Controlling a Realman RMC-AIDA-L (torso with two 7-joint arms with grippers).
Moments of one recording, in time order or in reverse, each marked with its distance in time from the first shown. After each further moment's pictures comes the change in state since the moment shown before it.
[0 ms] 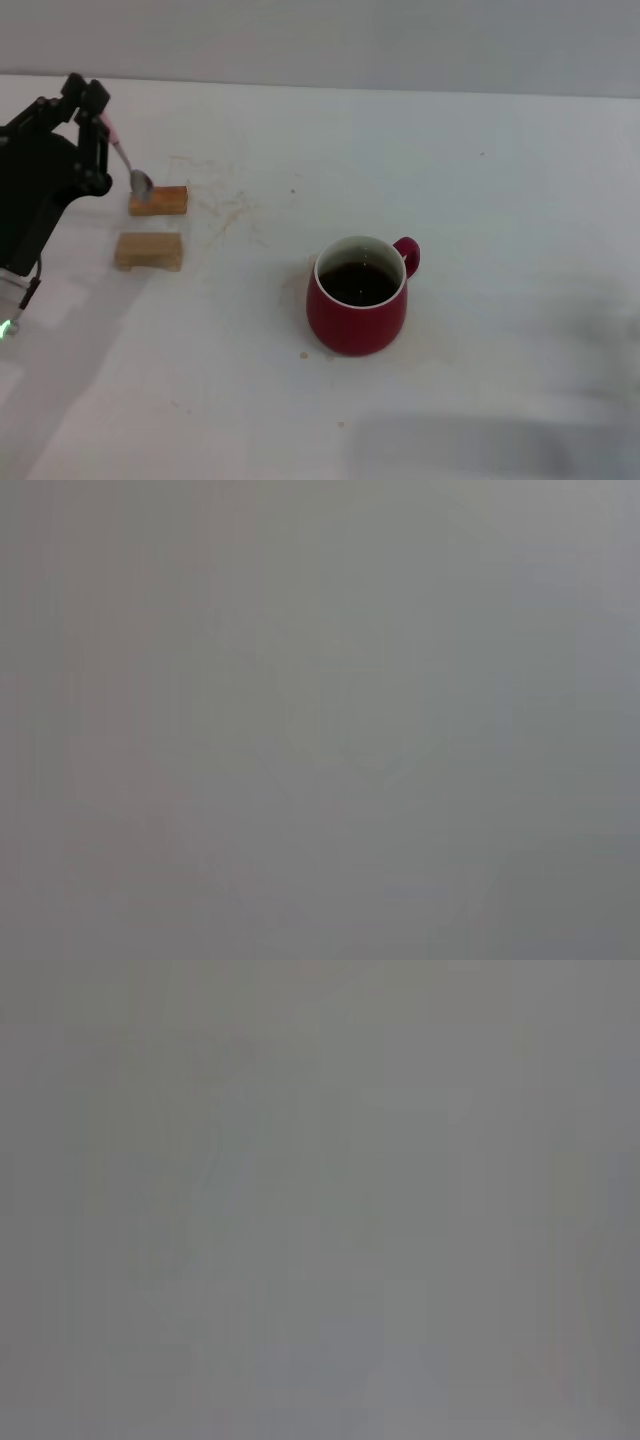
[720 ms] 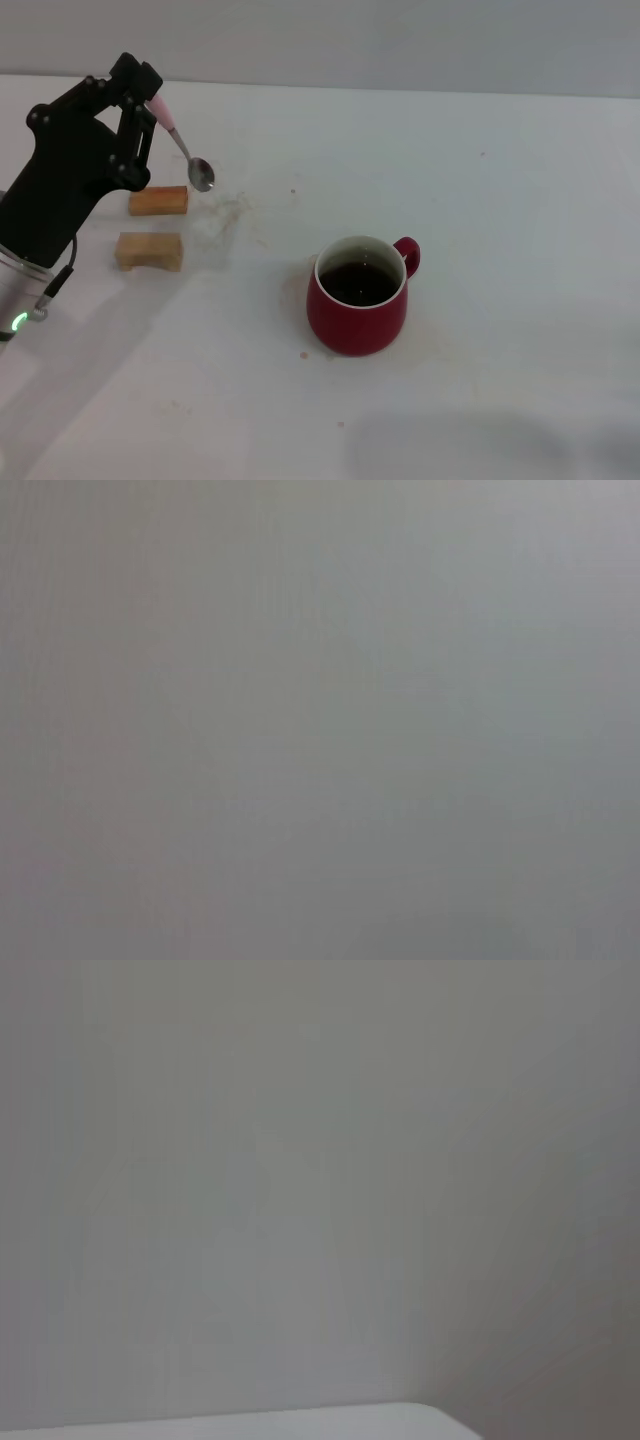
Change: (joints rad) left arm -0.041 0.018 -0.004 -0.007 0.131 0.085 -0.126; right arm -0.004 0.000 0.014 -0.030 0.275 0.008 0.003
